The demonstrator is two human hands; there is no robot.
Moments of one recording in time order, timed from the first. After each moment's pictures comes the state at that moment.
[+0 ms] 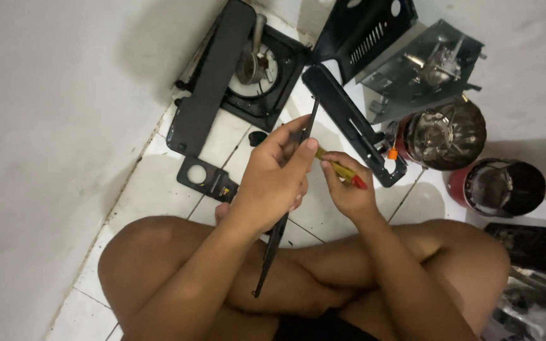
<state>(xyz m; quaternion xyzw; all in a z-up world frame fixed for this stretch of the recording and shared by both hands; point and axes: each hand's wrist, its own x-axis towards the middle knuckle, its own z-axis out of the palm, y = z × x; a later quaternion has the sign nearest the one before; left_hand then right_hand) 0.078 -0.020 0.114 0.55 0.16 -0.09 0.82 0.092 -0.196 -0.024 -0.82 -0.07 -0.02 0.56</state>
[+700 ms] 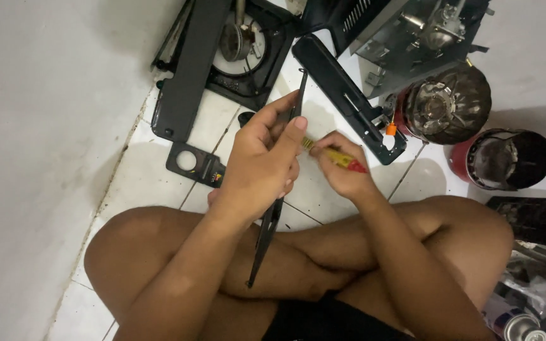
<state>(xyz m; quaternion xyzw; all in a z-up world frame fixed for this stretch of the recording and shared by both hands) 0.076 -0.023 0.119 0.58 0.15 -0.10 0.79 0.099 -0.205 -0.042 -0.81 0.01 0.13 0.58</state>
